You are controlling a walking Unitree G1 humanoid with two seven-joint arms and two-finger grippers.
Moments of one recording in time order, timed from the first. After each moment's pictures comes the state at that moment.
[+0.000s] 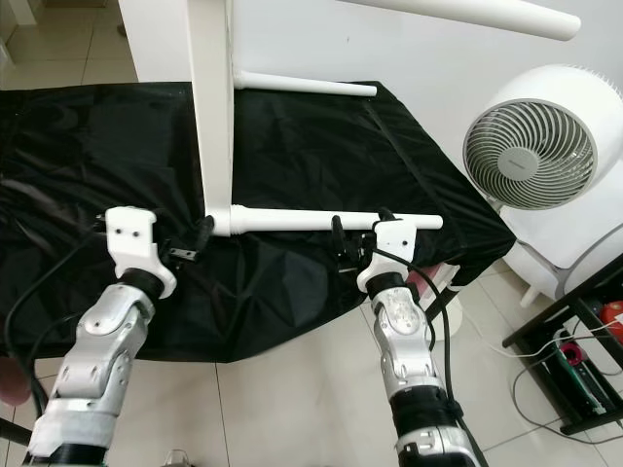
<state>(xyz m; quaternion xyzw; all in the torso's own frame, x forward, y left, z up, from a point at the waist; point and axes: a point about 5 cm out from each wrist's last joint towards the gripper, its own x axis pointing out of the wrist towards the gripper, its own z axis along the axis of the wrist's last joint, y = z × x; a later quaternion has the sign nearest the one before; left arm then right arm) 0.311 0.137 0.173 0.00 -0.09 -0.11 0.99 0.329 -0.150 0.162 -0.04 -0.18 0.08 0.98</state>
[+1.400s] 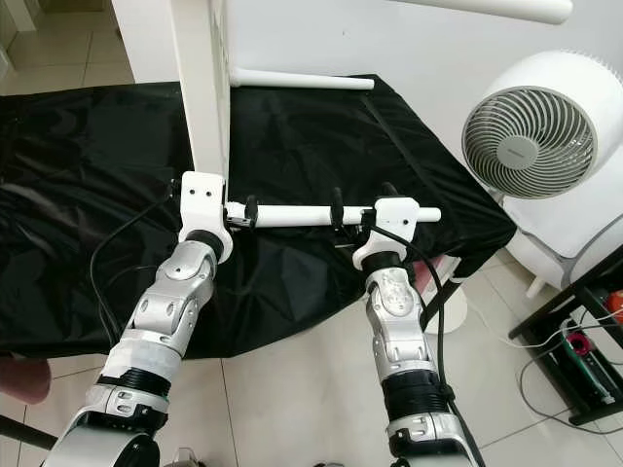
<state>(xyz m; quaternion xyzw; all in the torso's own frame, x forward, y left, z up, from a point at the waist) 0.344 0.090 0.186 0.01 -0.05 -0.06 1.00 0.324 -0.142 0.181 -0.02 -0.21 0.06 0.98</state>
